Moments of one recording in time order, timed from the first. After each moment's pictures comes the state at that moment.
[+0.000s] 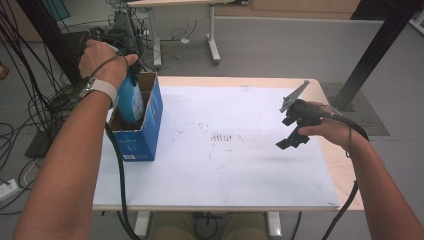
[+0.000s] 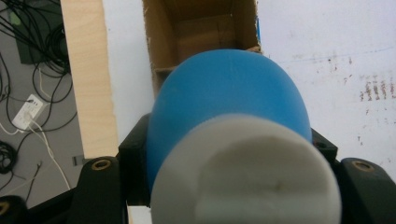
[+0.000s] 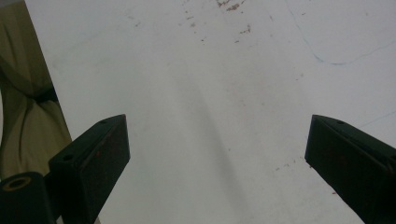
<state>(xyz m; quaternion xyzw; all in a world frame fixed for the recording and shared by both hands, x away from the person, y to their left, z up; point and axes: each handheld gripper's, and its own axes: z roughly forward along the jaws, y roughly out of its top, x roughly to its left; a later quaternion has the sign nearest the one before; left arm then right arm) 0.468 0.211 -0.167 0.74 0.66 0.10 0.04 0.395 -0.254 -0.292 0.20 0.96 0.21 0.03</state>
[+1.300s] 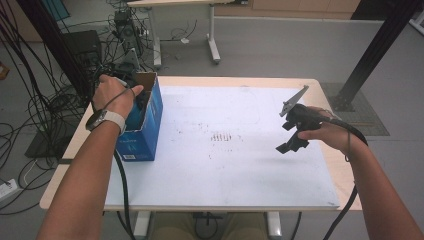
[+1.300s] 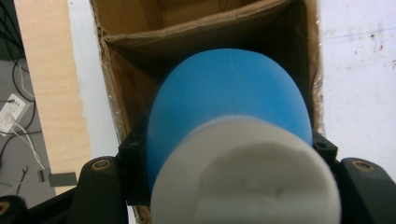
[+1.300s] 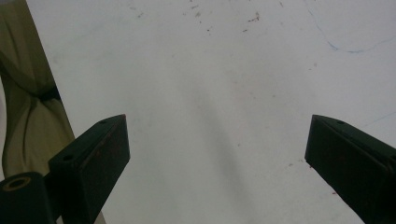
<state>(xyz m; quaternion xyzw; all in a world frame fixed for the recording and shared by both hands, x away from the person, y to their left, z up) 0.467 0.218 -0.251 0.75 0.65 0.09 0.04 0.391 -0.256 -0.304 0.21 0.95 0.21 0.02</state>
